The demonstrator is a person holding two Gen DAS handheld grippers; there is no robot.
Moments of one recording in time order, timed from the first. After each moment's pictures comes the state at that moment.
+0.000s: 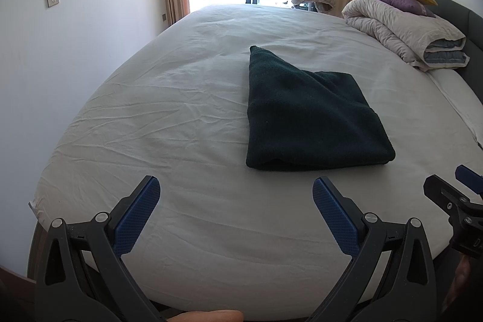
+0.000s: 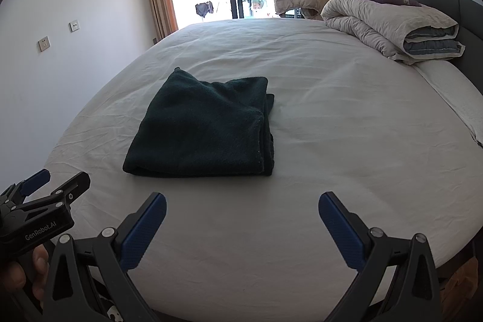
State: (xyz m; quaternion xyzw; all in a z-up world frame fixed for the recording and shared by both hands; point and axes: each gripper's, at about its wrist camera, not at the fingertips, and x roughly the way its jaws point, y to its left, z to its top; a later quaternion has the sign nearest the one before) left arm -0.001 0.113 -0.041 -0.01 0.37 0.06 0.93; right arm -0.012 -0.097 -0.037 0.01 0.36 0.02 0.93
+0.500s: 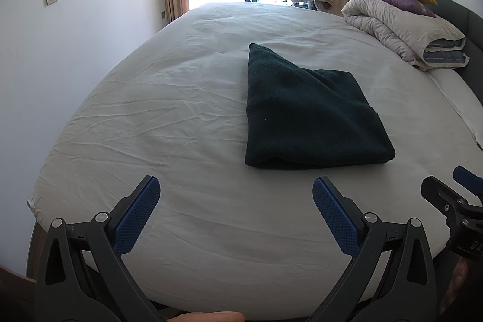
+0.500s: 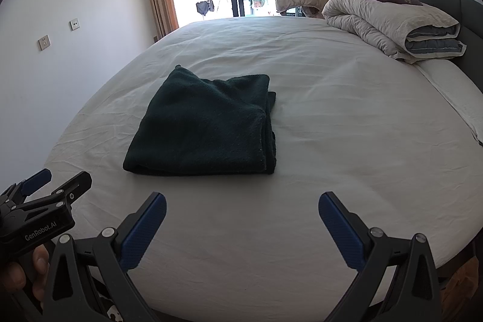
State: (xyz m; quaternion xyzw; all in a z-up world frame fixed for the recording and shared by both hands) left arm 0.000 0.111 -0.045 -0.02 0.38 0.06 0.92; right arm -0.011 -0.095 -0.041 0.01 0.37 0.02 0.93
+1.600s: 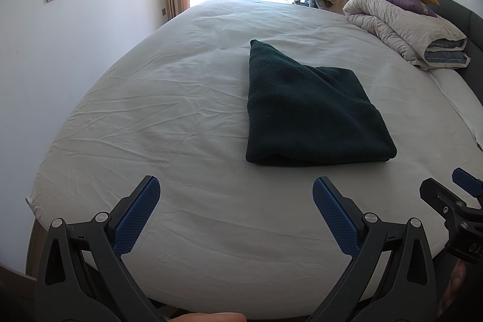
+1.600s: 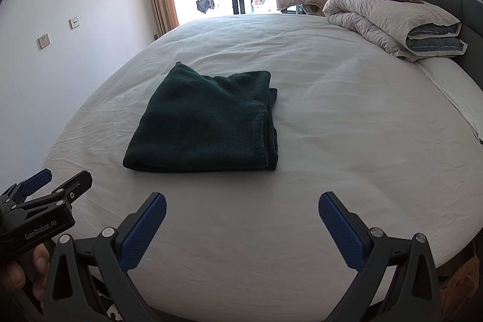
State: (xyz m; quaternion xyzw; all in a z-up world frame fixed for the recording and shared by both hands) left arm 0.000 0.111 -0.047 -0.02 0.38 0.06 0.92; right arm -0.011 -0.094 -0.045 0.01 0.37 0.02 0.93
